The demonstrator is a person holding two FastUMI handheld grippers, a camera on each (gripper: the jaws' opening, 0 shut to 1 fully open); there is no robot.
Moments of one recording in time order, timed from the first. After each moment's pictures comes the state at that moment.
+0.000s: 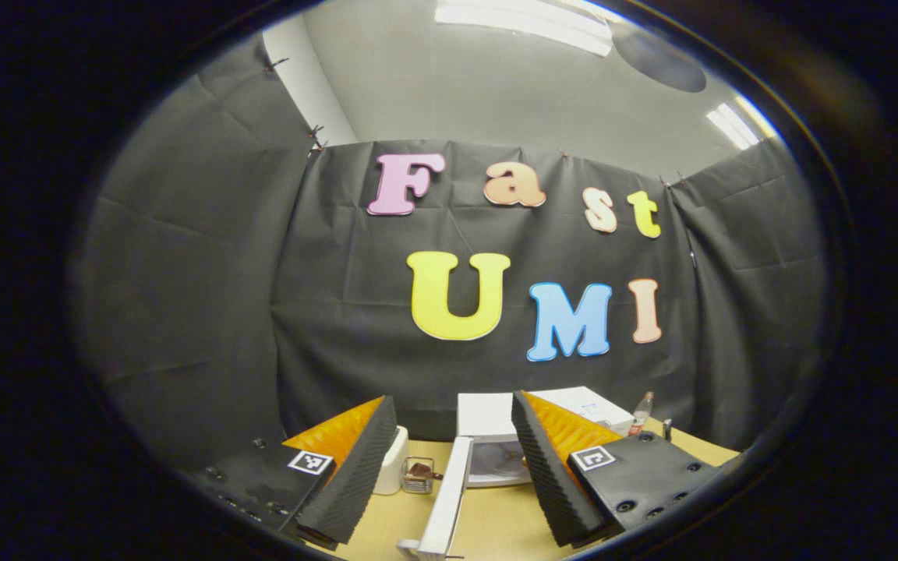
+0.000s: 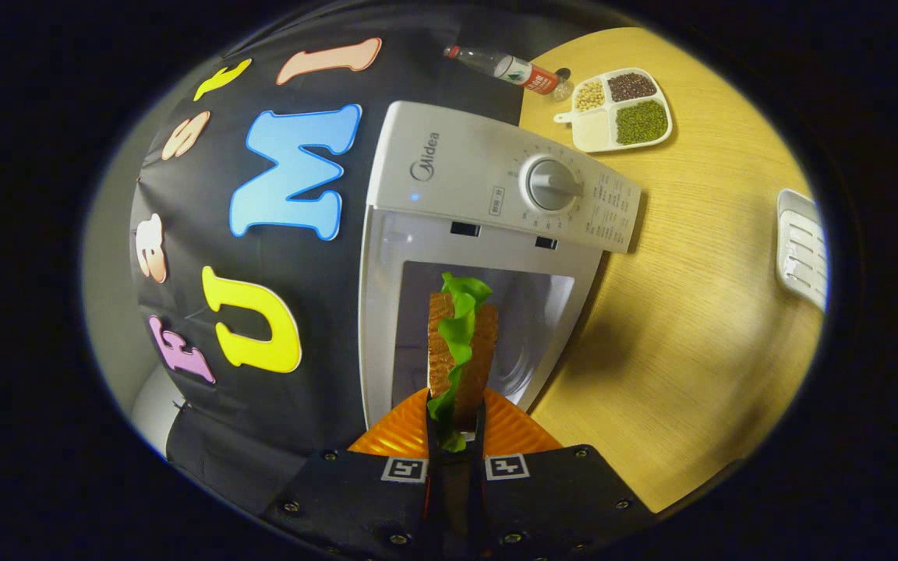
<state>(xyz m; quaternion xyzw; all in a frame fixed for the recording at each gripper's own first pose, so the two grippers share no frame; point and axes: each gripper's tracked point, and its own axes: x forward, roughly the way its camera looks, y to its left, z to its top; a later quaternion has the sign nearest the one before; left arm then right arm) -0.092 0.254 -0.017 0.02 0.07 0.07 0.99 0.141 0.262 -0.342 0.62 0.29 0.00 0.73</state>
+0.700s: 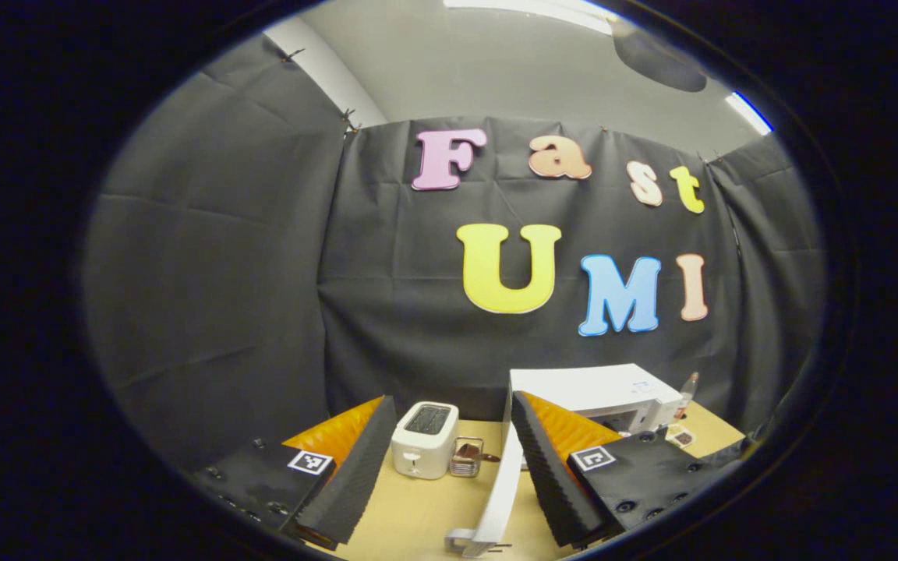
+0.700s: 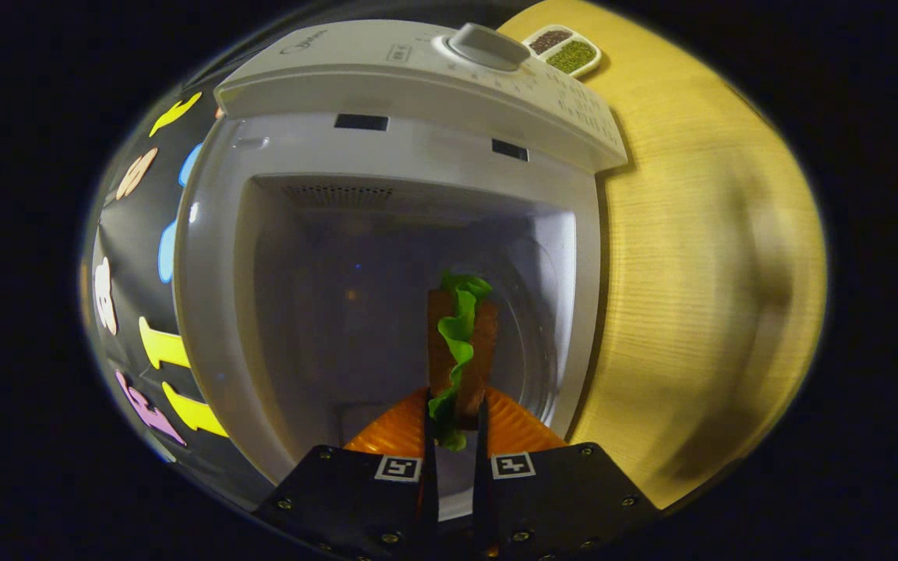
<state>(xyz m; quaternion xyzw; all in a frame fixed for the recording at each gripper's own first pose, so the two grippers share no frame) -0.097 0.321 -0.047 0.04 0.12 0.15 0.98 0.242 0.324 -0.413 0.67 0.22 -0.13 0.70</state>
